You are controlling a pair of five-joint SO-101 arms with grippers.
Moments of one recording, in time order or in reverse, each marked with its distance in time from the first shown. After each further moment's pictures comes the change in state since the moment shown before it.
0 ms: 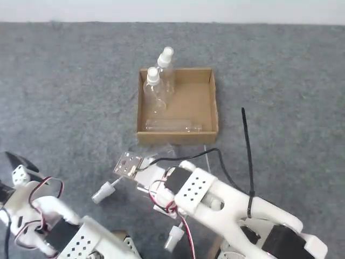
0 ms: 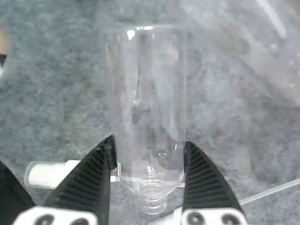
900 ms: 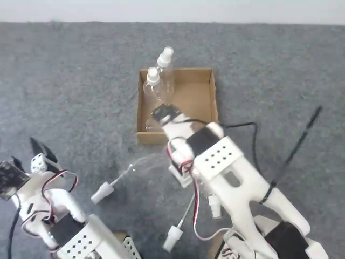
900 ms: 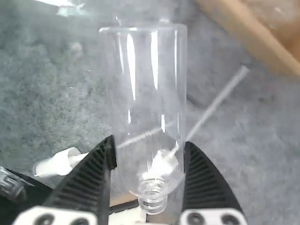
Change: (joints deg) left arm 11.0 0.0 1.1 0.0 0.0; right arm 17.1 0.1 -18.2 21.7 -10.5
